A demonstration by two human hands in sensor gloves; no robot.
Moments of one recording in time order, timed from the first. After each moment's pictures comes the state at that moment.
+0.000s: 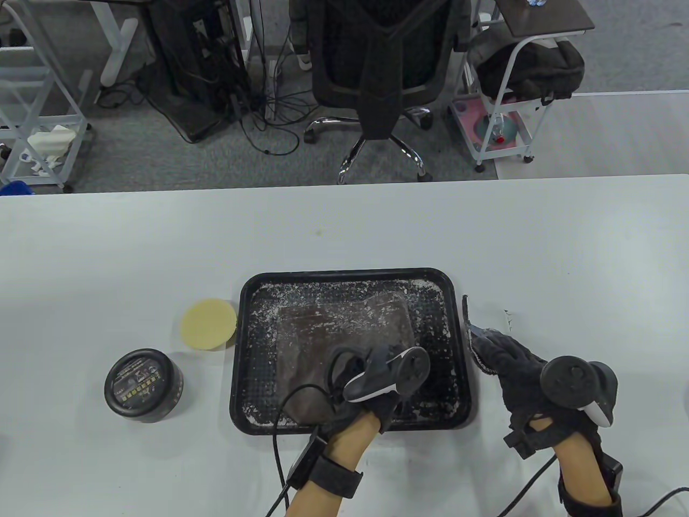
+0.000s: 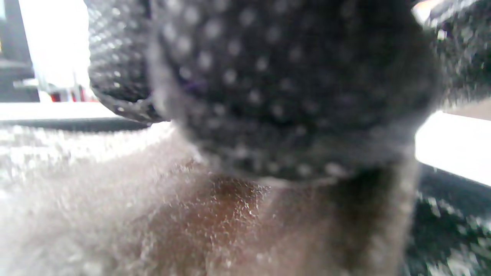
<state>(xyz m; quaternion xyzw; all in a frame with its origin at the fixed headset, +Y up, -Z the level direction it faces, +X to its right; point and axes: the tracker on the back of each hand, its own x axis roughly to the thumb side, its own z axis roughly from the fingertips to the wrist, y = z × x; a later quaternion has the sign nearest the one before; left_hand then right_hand) 0.015 -0.718 -0.238 -0.02 -0.26 0.04 0.97 0.269 -0.718 -0.199 0.12 -0.05 0.93 0.34</state>
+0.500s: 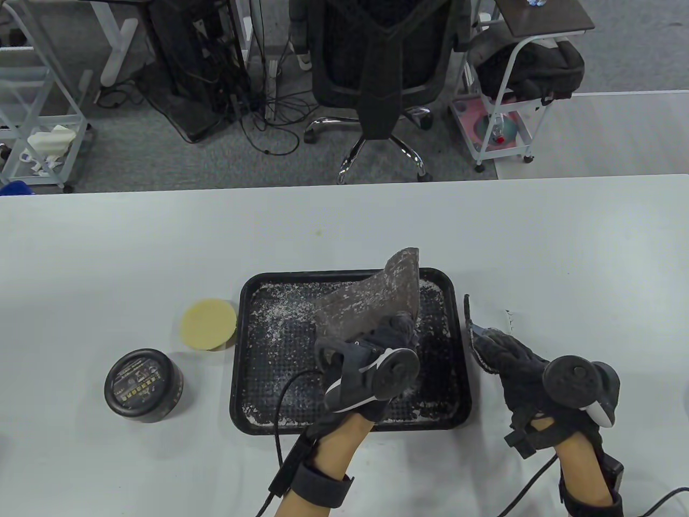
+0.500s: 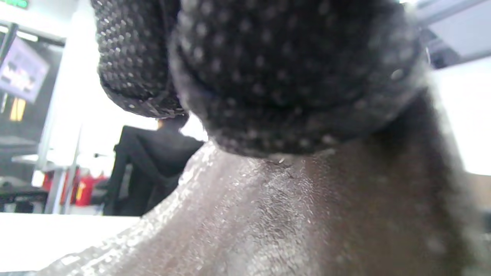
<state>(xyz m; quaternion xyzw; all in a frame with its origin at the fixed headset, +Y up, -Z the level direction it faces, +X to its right) -0.006 -0.632 -0.220 0.16 -0.25 0.14 0.94 0.271 -0.718 -0.199 0.12 -0.05 0.93 0.34</state>
